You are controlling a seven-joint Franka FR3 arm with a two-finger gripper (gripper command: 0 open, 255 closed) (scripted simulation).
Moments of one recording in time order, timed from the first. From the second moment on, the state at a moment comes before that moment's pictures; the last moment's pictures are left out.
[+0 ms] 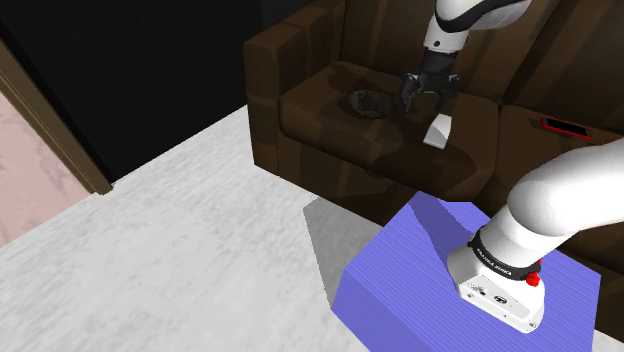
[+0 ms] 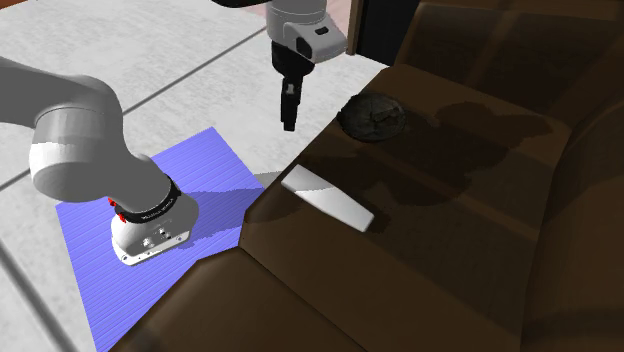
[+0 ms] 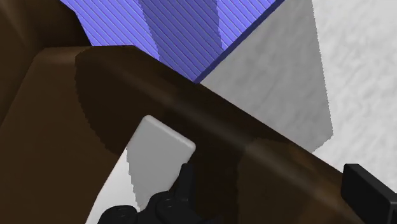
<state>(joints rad) -0.29 -0.50 -0.10 -2.53 -0.03 1.94 0.39</state>
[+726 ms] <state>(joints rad) -0.47 -0.32 -0.22 -2.54 -0.08 2.20 0.57</state>
